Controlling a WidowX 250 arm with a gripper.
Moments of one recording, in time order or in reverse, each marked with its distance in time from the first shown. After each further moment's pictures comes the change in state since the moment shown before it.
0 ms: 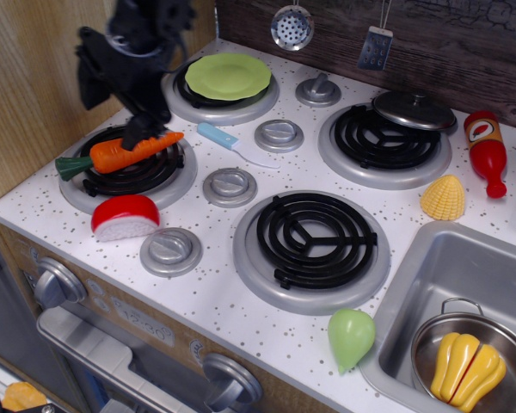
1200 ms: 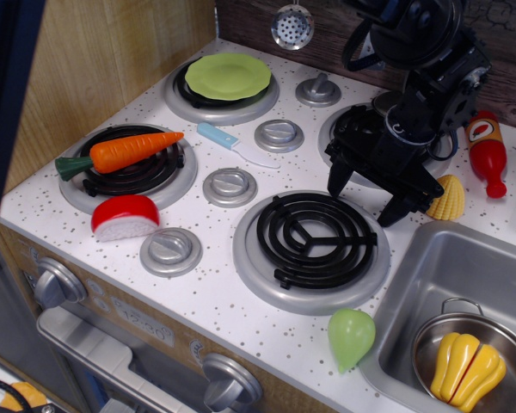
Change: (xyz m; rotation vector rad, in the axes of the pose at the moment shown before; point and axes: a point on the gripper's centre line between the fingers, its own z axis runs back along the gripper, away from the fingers) arm 0.118 -0.196 0.026 -0.170 0.004 0.174
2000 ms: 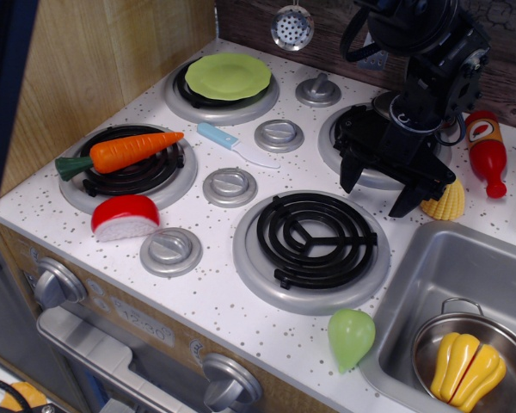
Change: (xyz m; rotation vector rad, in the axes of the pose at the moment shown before) arm 0.012 -0.014 0.001 -0.097 -0.028 0.026
